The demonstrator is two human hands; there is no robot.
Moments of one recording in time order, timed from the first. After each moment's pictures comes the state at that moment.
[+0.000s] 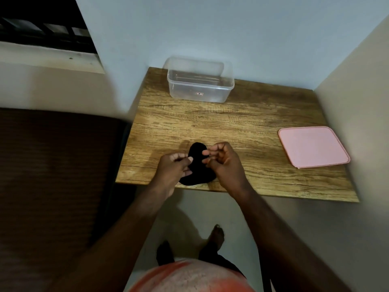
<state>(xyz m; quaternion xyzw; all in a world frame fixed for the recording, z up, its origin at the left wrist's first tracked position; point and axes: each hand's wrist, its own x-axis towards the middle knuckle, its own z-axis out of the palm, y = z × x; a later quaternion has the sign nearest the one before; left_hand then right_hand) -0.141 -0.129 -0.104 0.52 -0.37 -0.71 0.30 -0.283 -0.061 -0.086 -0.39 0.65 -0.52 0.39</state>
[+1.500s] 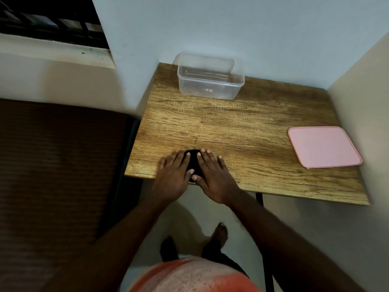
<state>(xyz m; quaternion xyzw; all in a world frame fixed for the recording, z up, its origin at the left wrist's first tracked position) -0.105 -0.120 -0.158 0.45 -0.88 -0.16 0.02 -0.273 -0.056 -0.153 -0.72 0.68 -0.01 0.16</state>
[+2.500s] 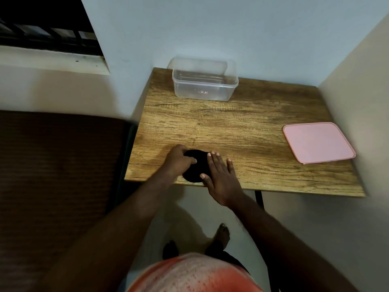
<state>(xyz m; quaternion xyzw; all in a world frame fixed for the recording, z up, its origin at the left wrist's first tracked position) -0.142 -0.159 -0.118 0.57 -0.56 -0.58 0.15 -0.279 -0.041 -0.159 -0.66 0.73 -0.05 0.15</state>
